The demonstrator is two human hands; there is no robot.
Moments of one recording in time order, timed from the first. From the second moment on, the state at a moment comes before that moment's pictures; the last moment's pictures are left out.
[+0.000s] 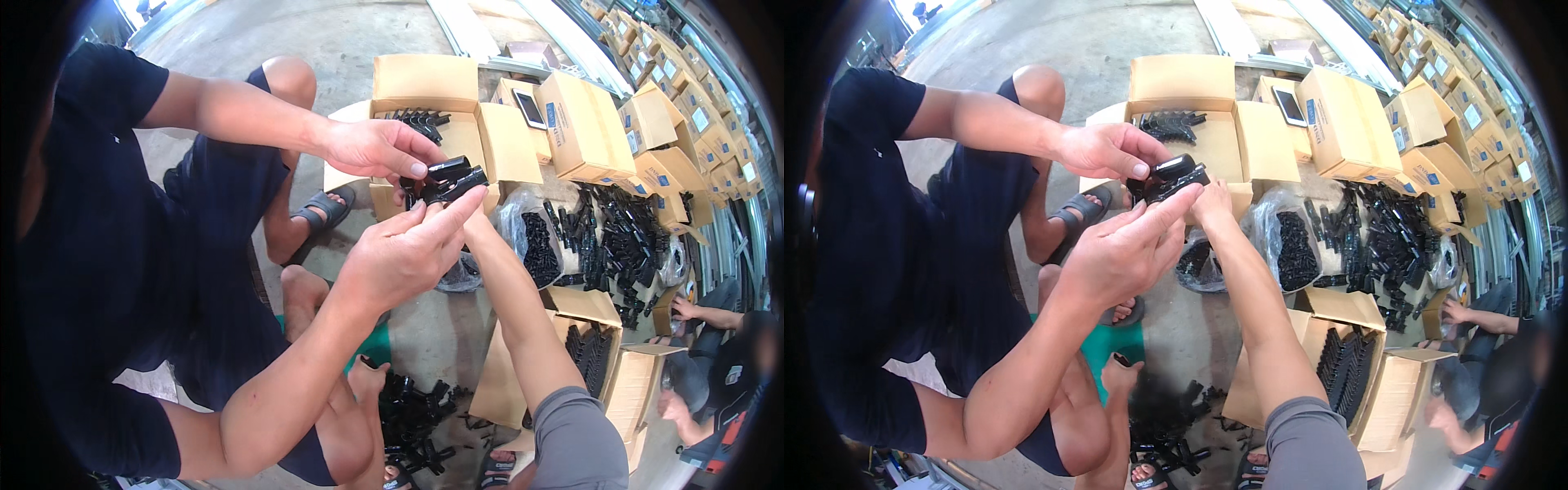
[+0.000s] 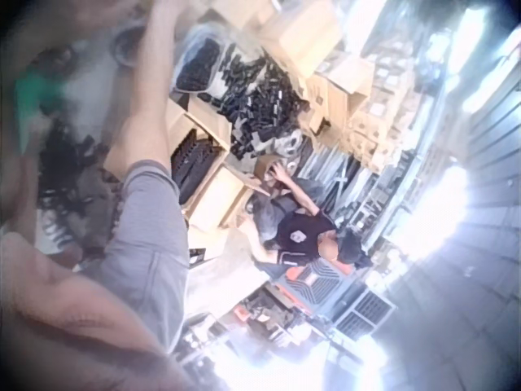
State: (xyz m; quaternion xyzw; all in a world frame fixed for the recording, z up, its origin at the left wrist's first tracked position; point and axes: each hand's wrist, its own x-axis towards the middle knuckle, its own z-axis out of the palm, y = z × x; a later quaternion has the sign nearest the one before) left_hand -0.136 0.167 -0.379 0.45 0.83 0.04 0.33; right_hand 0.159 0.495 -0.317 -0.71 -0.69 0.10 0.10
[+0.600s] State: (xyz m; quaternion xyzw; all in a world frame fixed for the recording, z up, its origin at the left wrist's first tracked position) left_hand -0.037 0.359 -0.078 0.80 0.14 -0.02 -0.59; right_hand 0.179 0.428 -0.295 -0.65 -0.64 0.23 0.34
